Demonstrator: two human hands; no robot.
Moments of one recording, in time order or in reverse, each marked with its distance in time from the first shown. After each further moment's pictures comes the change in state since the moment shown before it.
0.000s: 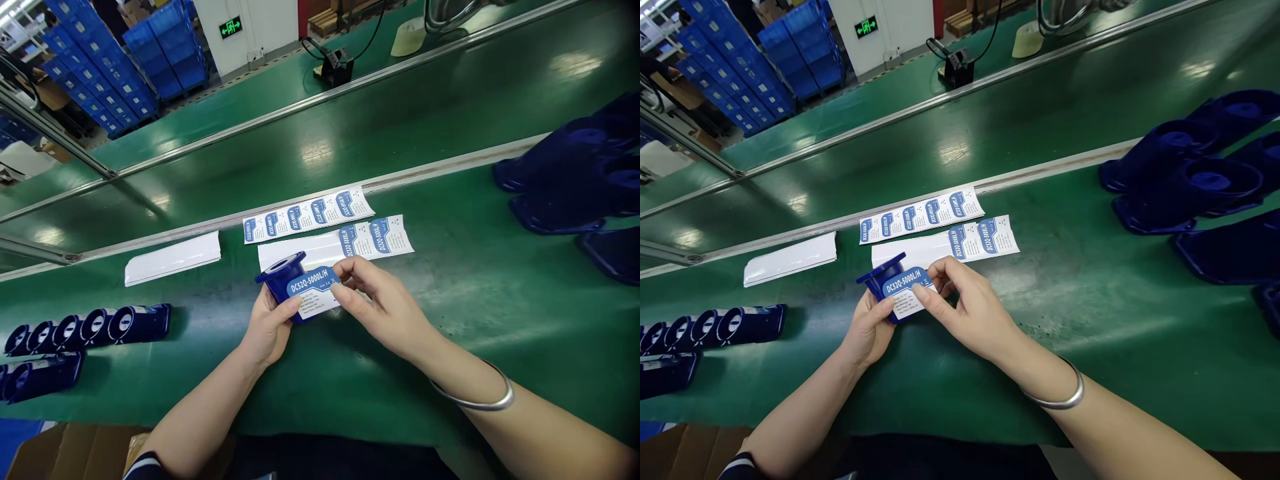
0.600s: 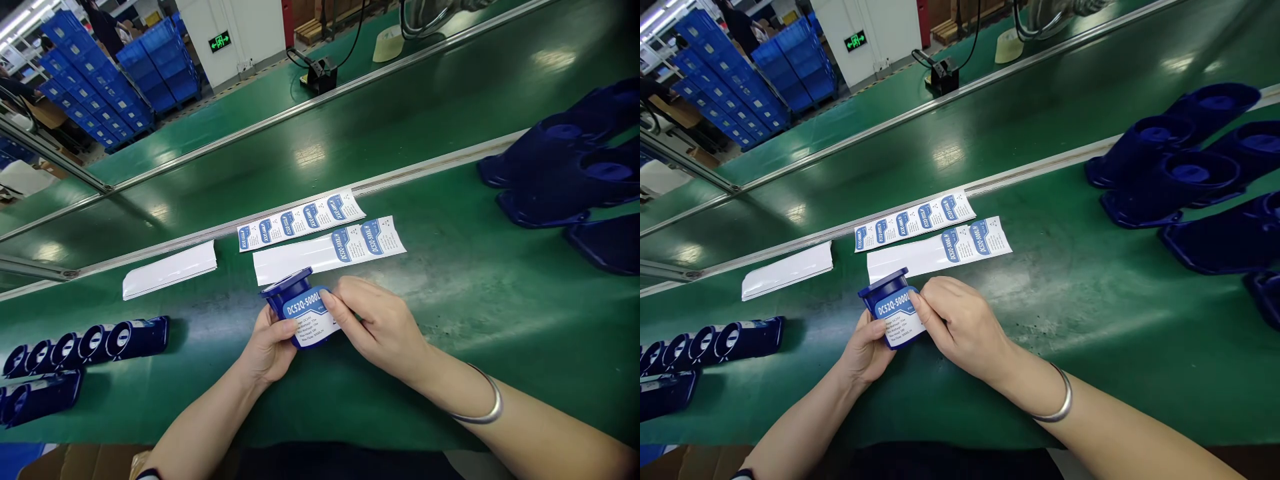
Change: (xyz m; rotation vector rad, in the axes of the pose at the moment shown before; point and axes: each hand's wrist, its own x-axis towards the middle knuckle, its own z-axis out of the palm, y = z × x) left_hand -0.007 -0.001 0.001 -0.034 -0.066 -0.142; right_hand -0.005 -0.003 0.014 -0.265 0.146 -0.429
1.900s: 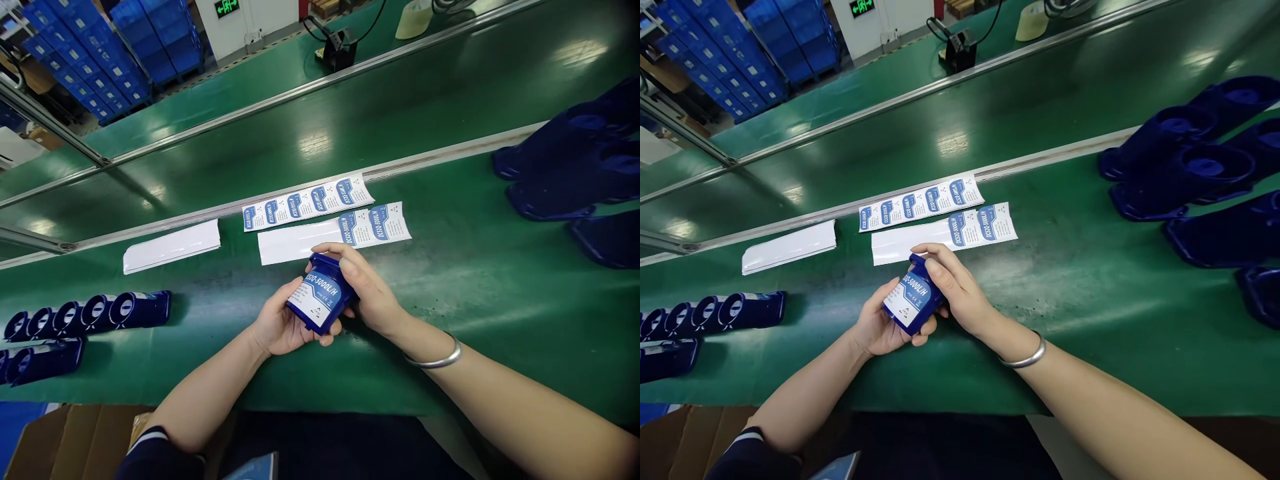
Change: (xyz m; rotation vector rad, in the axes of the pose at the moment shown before) left_hand 0.010 -0.003 -0.001 -0.129 -0.399 -0.364; right_hand -0.013 0.021 0.015 0.773 -0.131 0.630
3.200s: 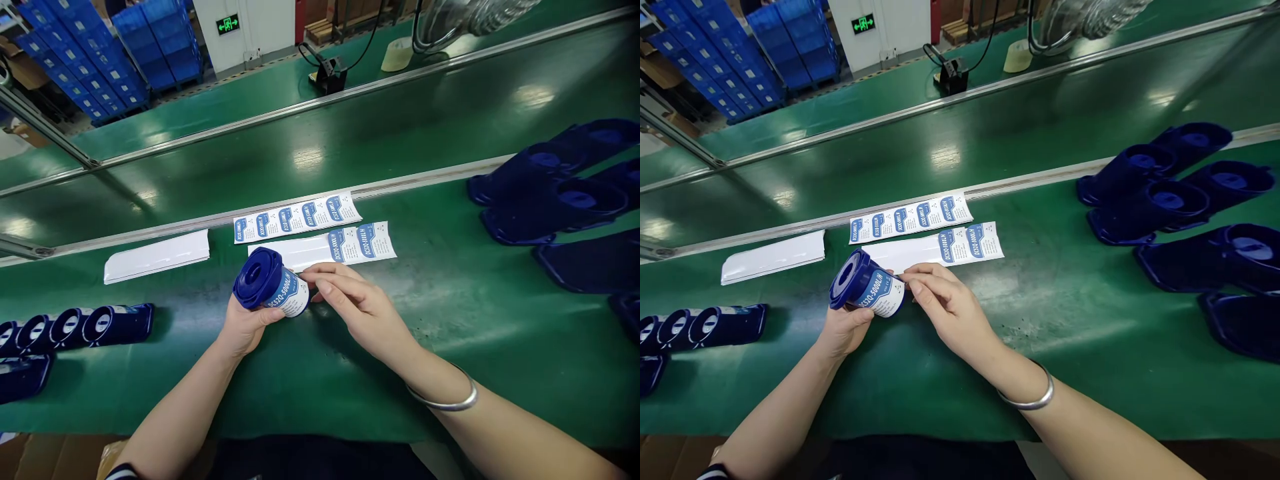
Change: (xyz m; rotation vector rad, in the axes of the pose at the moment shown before) left_hand -0.008 0.017 -0.018 0.382 0.318 0.671; right_hand -0.002 -0.020 -0.002 -0.314 0.069 -0.187
